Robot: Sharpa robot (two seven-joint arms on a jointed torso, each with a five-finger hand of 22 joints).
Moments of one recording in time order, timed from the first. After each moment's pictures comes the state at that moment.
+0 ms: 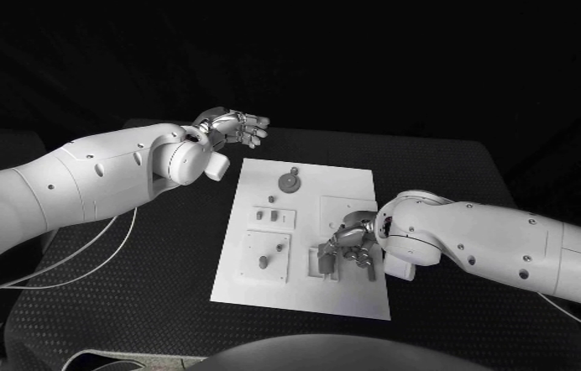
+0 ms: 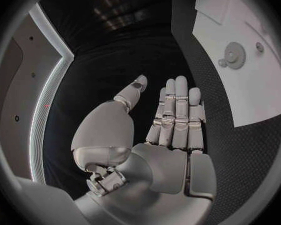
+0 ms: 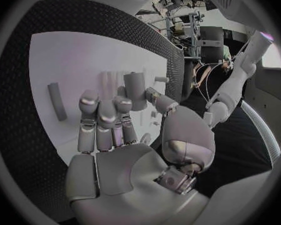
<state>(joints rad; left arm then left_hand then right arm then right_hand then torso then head) 1.26 -0.73 -0.11 1.20 -0.15 -0.18 0.11 1.00 -0.09 0.45 -0.25 0.08 0.90 0.15 0.34 0.55 1.25 0.09 0.11 0.25 1.05 0.03 0.67 0.48 0.03 0.74 -0.07 0.72 1.27 1.16 -0.66 -0.21 1.51 -0.78 0.07 -0.56 0.74 -0.15 0.80 -0.11 0.05 1.01 0.08 0.31 0.56 1.18 -0.02 1.09 1.03 1.26 -0.12 1.31 1.07 0.21 1.16 -0.05 1.05 1.31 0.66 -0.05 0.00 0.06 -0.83</state>
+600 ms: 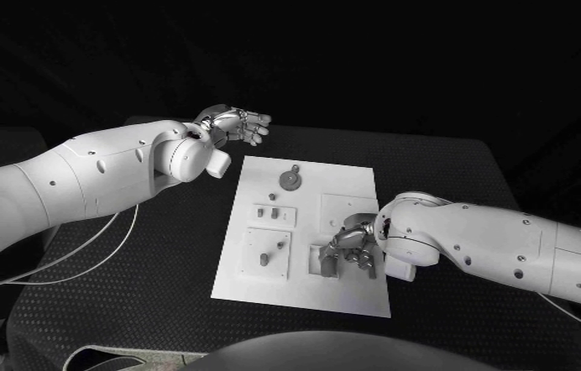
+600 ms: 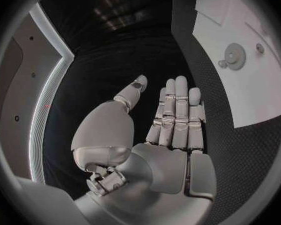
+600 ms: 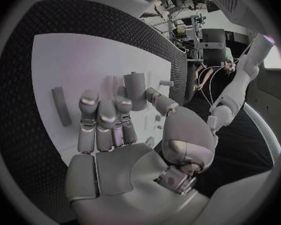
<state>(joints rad) 1.26 -0.73 -0.11 1.20 -0.15 -0.18 0.10 1.00 -0.09 0.45 -0.25 0.08 0.90 0.15 0.34 0.55 1.25 0.09 0.11 0.25 1.05 0.03 0.67 0.48 0.03 0.74 -0.07 0.72 1.27 1.15 -0.65 -0.23 1.49 -0.78 0.09 -0.56 0.73 -0.15 0.80 -0.12 0.05 1.01 0.08 0.31 0.56 1.19 -0.02 1.10 1.03 1.27 -0.12 1.31 1.07 0.21 1.16 -0.05 1.05 1.31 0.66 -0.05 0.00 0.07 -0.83</state>
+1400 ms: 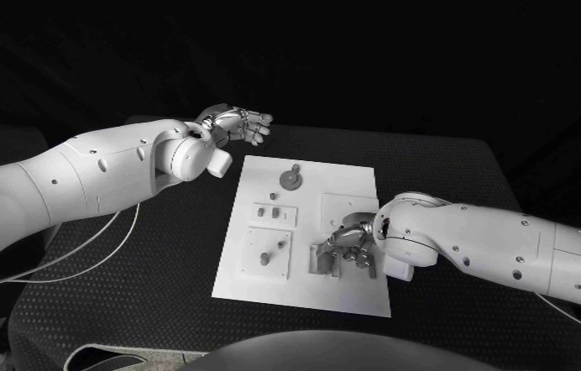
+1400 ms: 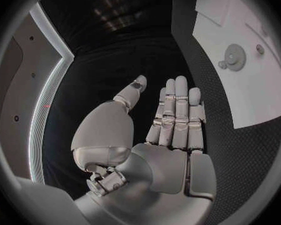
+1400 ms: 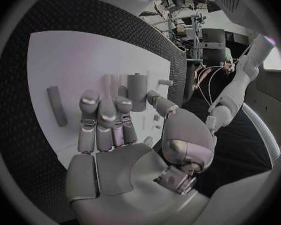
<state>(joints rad) 1.26 -0.73 -0.11 1.20 -0.15 -0.17 0.10 0.99 -0.09 0.45 -0.25 0.08 0.90 0.15 0.34 0.55 1.25 0.09 0.11 0.25 1.05 0.03 0.67 0.48 0.03 0.74 -0.07 0.72 1.28 1.15 -0.64 -0.23 1.49 -0.79 0.07 -0.55 0.69 -0.18 0.76 -0.08 0.05 1.02 0.08 0.30 0.56 1.18 -0.03 1.10 1.03 1.26 -0.13 1.30 1.07 0.22 1.16 -0.04 1.05 1.30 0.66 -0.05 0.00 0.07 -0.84</state>
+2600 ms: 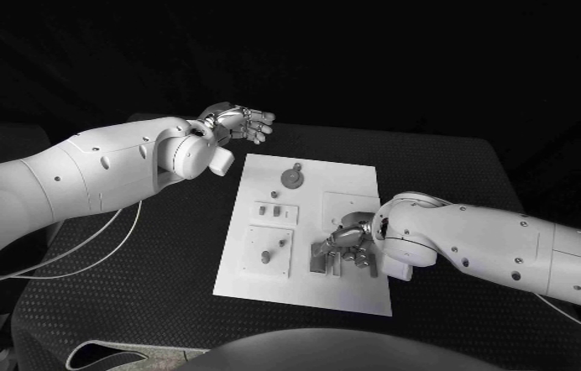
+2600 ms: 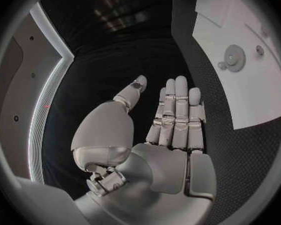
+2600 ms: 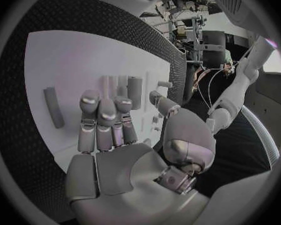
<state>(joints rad) 1.26 -0.73 -0.11 1.20 -0.15 -0.17 0.10 0.99 -0.09 0.46 -0.24 0.08 0.90 0.15 0.34 0.55 1.25 0.09 0.11 0.25 1.05 0.03 0.67 0.48 0.03 0.74 -0.07 0.72 1.28 1.15 -0.63 -0.23 1.49 -0.80 0.07 -0.54 0.66 -0.23 0.72 -0.04 0.05 1.01 0.08 0.30 0.57 1.16 -0.02 1.10 1.02 1.25 -0.12 1.28 1.07 0.22 1.15 -0.04 1.05 1.29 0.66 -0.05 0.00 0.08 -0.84</state>
